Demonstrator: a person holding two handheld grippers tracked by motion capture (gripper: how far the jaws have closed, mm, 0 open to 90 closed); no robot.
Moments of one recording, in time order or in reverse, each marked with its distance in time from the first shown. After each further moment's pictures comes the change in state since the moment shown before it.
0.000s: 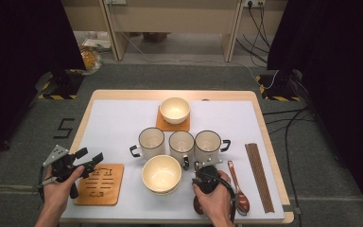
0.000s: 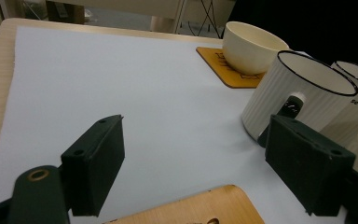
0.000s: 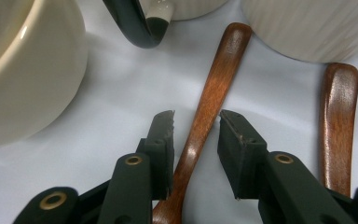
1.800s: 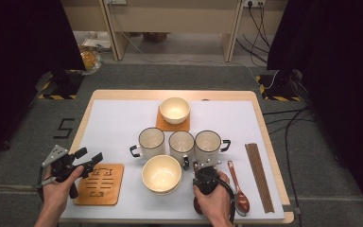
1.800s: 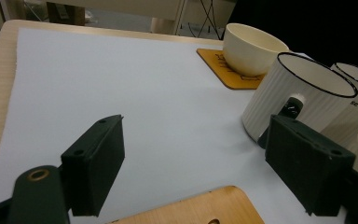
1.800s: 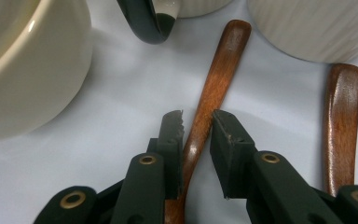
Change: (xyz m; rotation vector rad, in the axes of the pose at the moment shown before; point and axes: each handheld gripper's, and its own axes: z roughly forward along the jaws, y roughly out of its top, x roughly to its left) left arm 0.001 0.001 -0.001 -0.007 0.001 -0.002; right arm 0.003 -0.002 0.000 0.000 -0.003 -0.017
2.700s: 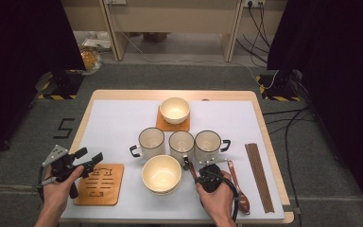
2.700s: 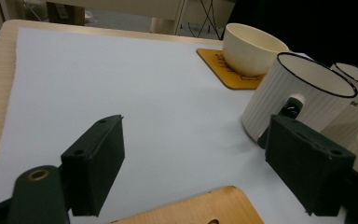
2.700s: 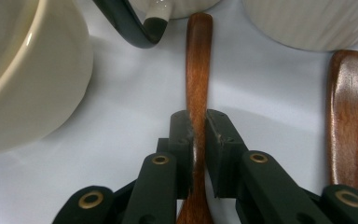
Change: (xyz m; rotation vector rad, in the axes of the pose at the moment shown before) left arm -0.001 0.000 0.000 0.003 0.001 0.000; right arm -0.012 0.001 -0.002 0.011 0.075 0.088
